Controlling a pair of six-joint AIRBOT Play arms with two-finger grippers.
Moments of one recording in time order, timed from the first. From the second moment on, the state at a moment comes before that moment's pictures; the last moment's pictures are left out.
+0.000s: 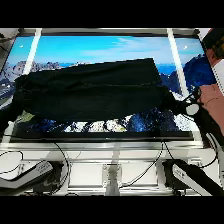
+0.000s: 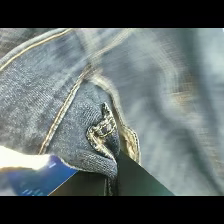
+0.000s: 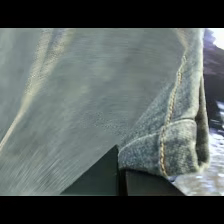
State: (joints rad) left arm 0.80 -1.18 0.67 0.47 -0.65 -0.86; right arm -0.11 -1.05 0.62 -1.12 0.50 1.96
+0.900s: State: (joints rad) left arm 0.86 -0.94 0.71 0.80 -0.67 -1.23; right arm -0.08 -1.11 0.89 -1.21 0.49 1.92
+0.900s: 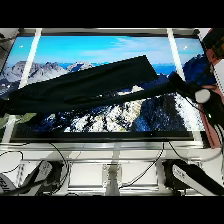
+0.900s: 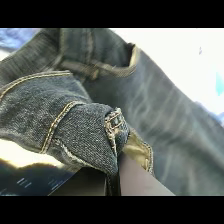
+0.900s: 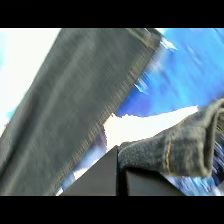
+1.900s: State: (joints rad) left arm 0.63 -1.21 0.78 0.61 -0.20 -1.35; right arm 0.03 -1.96 1.82 -1.21 0.33 1.95
